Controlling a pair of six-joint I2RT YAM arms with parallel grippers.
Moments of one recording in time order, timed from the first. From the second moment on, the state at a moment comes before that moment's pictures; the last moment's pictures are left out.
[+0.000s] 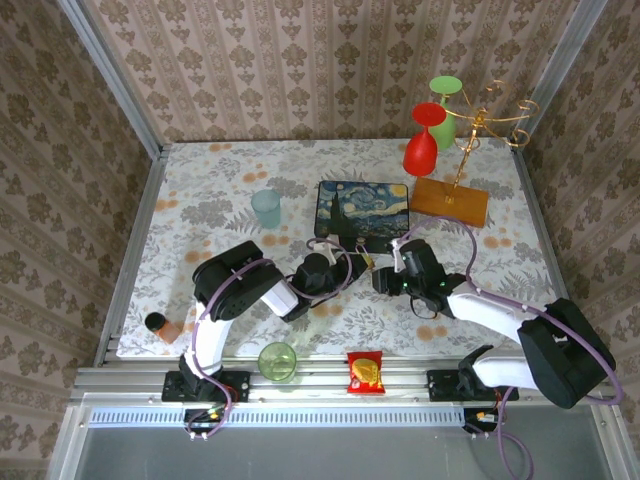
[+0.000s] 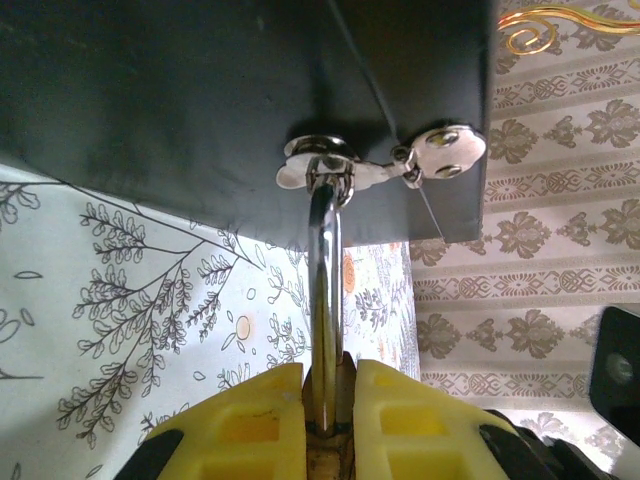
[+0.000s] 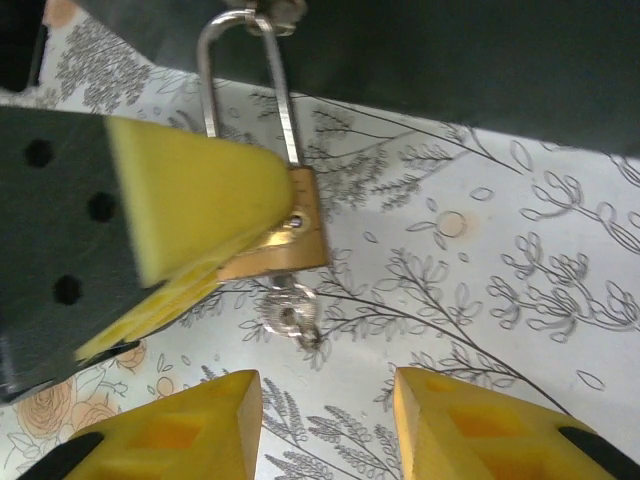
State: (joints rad) left arm -0.94 2.06 0.68 1.16 0.13 -1.30; right arm 0.53 1.27 0.48 -0.02 -0.11 0.39
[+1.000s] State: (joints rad) left arm -0.94 2.05 0.68 1.16 0.13 -1.32; right arm 0.79 1.51 0.55 0.13 0.42 0.16
